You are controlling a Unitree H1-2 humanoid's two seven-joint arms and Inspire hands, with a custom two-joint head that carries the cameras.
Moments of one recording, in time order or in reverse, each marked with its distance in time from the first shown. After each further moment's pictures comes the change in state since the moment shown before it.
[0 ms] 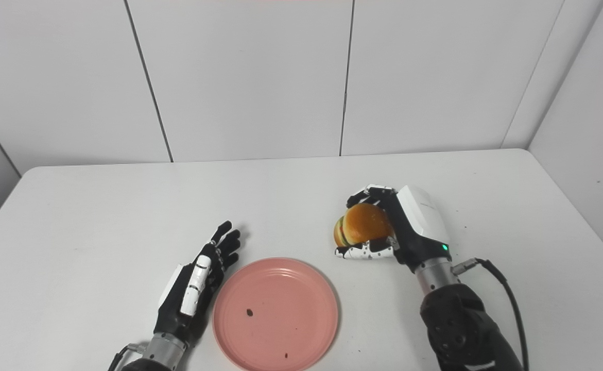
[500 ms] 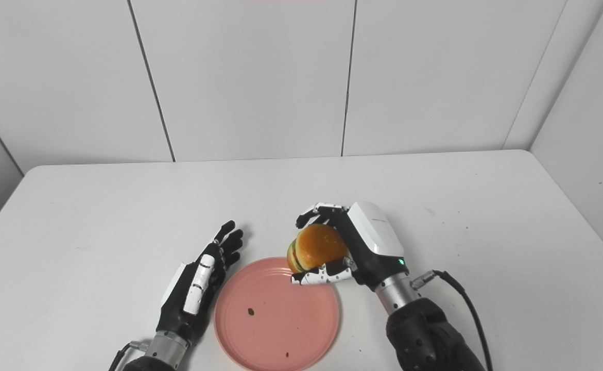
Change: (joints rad) left arm -0.010 -0.002 -0.008 0.018 0.023 -0.010 0.005; right arm 0.025 0.061 0.097 -0.079 -0.013 -0.056 0.077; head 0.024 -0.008
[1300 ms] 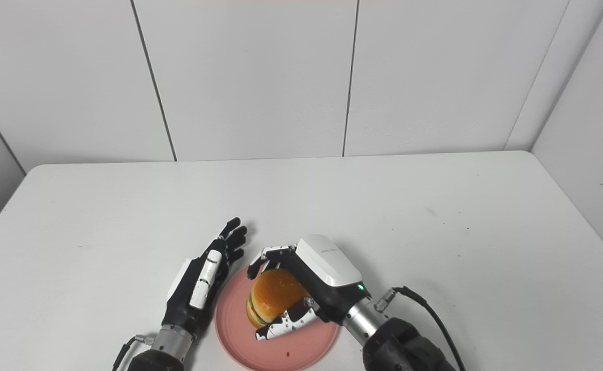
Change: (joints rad) left arm -0.025 -0.011 -0.008 0.037 0.026 -0.024 0.028; right arm 0.021 0.001 0.105 -0.020 -0.015 -0.034 0.179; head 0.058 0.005
